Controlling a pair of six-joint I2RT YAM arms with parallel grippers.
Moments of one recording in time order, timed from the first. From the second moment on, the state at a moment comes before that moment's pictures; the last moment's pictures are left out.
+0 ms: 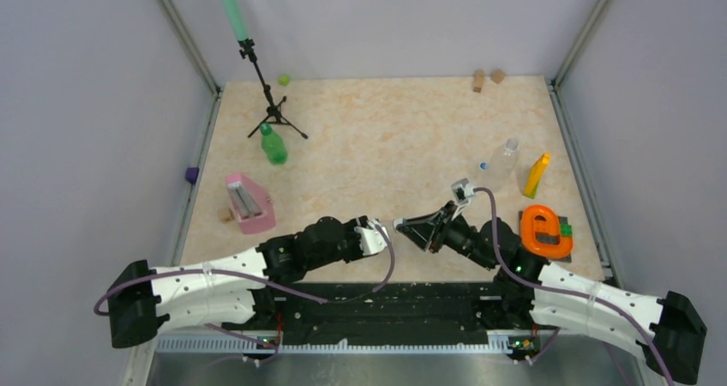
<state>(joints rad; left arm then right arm) -1.13 0.95 0.51 -0.01 -0.11 0.36 0.99 0.66 0.27 0.37 0.04 0.66</state>
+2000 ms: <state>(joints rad) -1.21 0.93 0.45 0.10 -0.32 0.57 1.00 0.60 0.25 0.41 0.16 0.87</state>
